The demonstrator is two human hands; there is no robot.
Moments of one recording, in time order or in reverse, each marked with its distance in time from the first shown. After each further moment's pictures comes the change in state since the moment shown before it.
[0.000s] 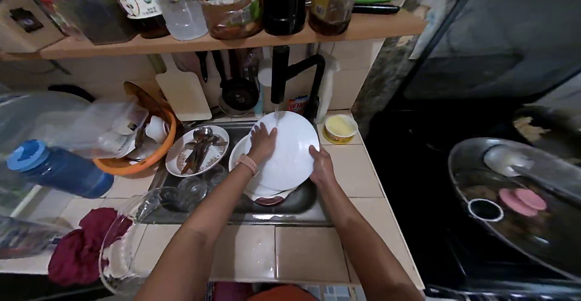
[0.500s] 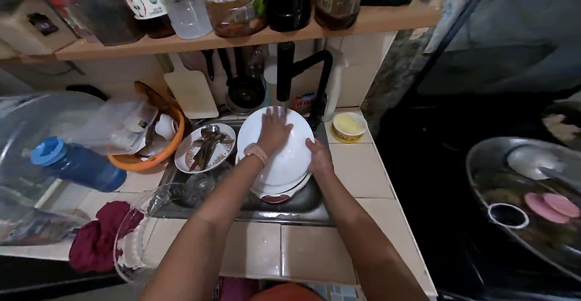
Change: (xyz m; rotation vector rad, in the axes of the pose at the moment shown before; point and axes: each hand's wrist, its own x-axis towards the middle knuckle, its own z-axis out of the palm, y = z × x) left_hand 0.045 0.009 0.006 0.347 0.087 0.397; right_hand 0.027 0.014 0.016 0.023 -0.094 0.112
